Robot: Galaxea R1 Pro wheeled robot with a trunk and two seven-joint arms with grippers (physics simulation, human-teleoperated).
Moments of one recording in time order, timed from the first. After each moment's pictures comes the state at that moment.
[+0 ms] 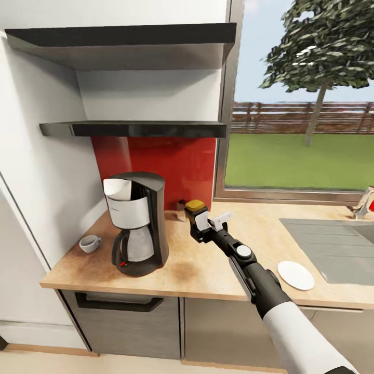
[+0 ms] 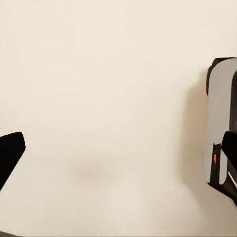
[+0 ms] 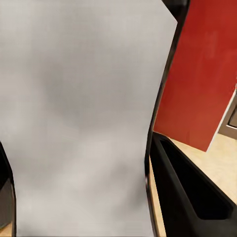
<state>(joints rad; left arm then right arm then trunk) 0.05 0.28 -0.08 0.02 0.13 -0.42 -0.03 -0.72 0.06 0.26 -0.96 0.05 0.06 0.21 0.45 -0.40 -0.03</state>
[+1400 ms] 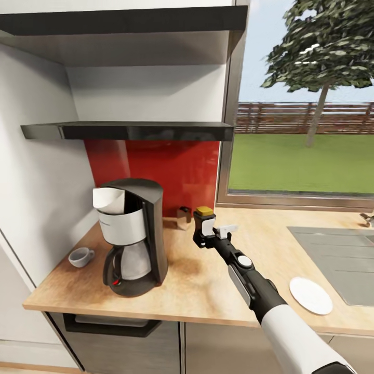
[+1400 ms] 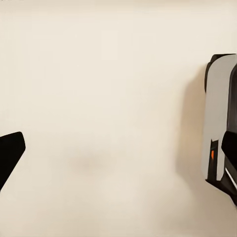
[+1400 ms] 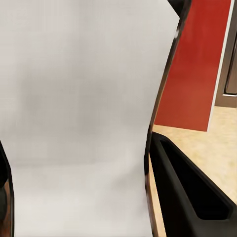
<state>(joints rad) 0.05 0.27 -0.08 0.02 0.13 -0.41 -0.03 -0.72 0.06 0.25 -0.79 -0.16 -0.06 0.11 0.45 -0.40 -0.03</state>
